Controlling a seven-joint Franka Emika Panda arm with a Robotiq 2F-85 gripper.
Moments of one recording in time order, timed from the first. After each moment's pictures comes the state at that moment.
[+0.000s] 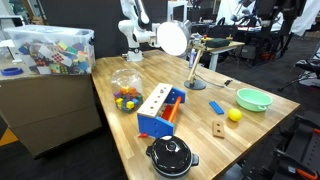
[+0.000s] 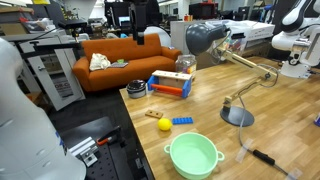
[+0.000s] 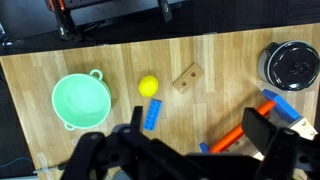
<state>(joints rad) 0.06 -0.61 0.19 -2.51 0.15 1.87 0.36</state>
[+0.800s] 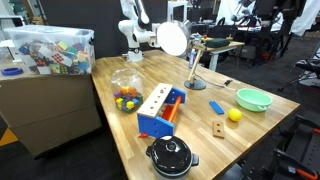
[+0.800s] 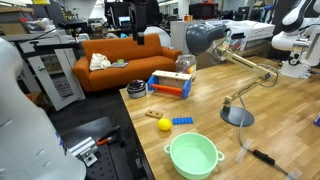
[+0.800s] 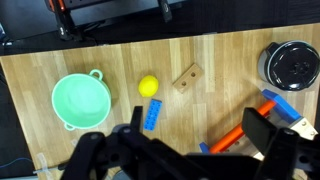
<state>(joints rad) 0.06 -0.61 0.19 -2.51 0.15 1.87 0.36</state>
